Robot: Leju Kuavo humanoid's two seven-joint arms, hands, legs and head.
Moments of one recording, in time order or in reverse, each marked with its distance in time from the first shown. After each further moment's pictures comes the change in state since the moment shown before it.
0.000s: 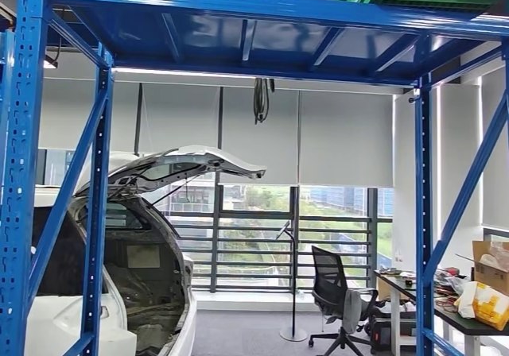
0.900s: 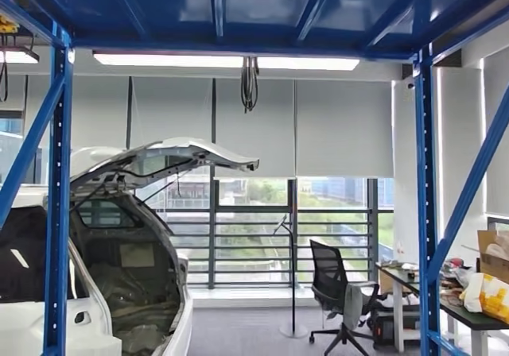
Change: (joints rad) left arm 0.003 -0.005 0.019 0.000 -0.034 -0.001 -0.003; right arm 0.008 -0.001 0.003 -0.013 0.002 -0.002 0.002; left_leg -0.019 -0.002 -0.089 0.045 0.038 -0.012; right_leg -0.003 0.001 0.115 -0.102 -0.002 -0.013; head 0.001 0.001
